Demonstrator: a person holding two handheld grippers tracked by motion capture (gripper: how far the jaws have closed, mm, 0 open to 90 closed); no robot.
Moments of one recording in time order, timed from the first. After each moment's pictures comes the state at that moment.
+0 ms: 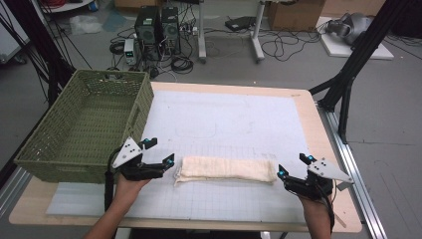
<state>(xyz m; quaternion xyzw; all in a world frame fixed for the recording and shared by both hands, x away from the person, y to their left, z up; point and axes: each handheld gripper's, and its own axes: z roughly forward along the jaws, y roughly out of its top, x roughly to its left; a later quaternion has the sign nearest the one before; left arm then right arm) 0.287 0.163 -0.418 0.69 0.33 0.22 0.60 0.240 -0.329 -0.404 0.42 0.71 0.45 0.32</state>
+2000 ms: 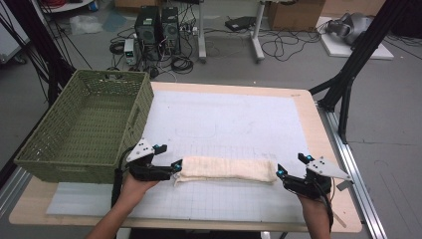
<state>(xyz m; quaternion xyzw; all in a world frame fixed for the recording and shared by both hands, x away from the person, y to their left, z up) 0.296 0.143 -0.428 0.74 0.35 0.15 0.55 0.244 -0.328 -0.407 0.43 0.72 0.45 0.31</state>
